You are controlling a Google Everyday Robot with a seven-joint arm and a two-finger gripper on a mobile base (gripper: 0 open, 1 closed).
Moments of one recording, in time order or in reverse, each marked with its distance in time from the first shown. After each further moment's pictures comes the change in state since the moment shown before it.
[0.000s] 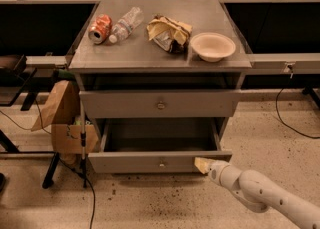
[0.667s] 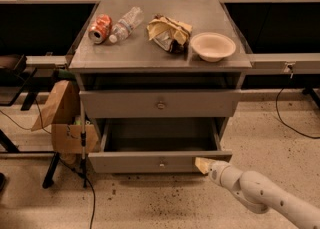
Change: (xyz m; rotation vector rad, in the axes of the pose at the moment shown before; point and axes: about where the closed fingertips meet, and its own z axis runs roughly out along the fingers) arm 0.000 0.000 0.000 -0.005 -0.006 -0.004
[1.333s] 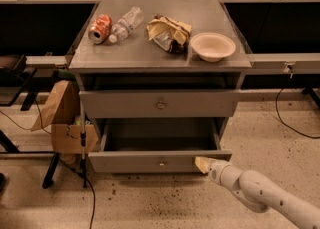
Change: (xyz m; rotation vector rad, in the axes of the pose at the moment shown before) arm -0.004 0.000 0.000 0.004 -0.010 -0.039
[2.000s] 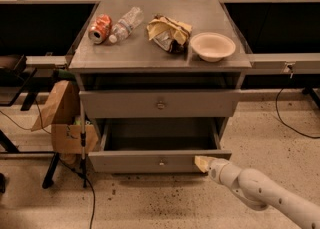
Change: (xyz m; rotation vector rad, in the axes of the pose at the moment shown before) arm -0.005 0.001 0.001 0.004 -0.001 -0.039
